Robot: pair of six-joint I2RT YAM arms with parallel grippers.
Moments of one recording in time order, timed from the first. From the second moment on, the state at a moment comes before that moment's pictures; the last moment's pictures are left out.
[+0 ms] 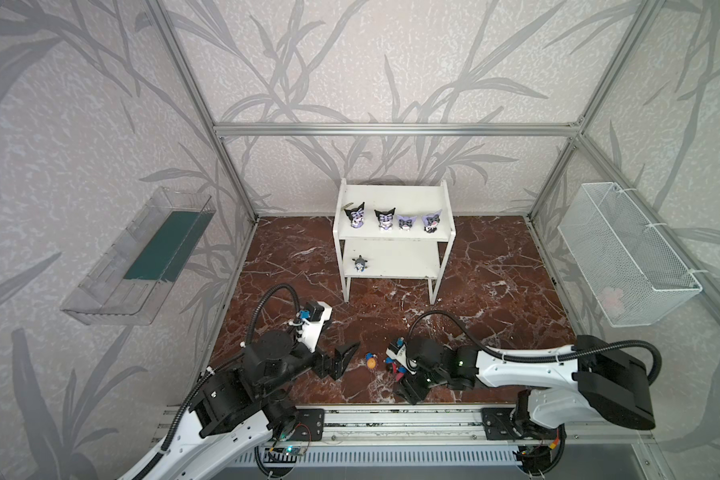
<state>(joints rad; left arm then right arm) -0.83 0.36 0.67 -0.69 0.00 -0.29 1.18 1.44 0.65 -0.18 -0.20 0.42</state>
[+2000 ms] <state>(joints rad) -1.07 0.70 0.57 -0.42 0.00 -0.13 0.92 1.32 0.71 -0.54 -0.41 0.15</state>
